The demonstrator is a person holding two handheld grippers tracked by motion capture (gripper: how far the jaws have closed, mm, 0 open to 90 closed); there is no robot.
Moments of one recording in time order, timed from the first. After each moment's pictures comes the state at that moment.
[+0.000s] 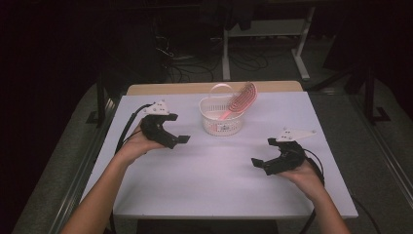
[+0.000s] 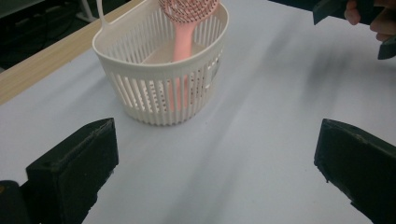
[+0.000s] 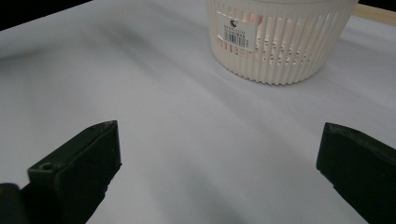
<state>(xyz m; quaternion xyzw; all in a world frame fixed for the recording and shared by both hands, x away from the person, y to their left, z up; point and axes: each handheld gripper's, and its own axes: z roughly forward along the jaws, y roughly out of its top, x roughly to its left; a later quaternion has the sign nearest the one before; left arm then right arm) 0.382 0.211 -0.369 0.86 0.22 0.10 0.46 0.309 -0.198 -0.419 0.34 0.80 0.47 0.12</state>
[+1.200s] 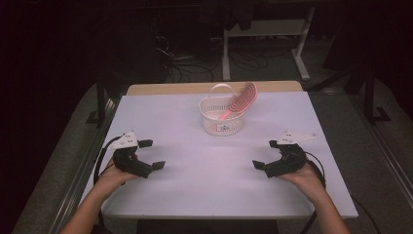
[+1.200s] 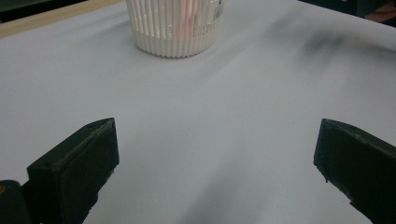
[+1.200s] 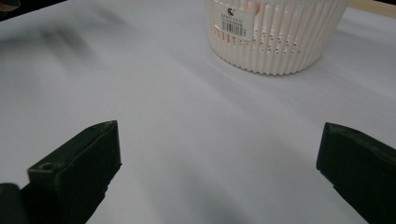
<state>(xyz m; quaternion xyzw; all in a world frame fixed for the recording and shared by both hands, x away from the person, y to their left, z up) 0.323 0.283 -0.419 0.83 0.26 0.10 0.49 0.305 -0.201 -0.425 0.34 0.81 0.47 0.12</state>
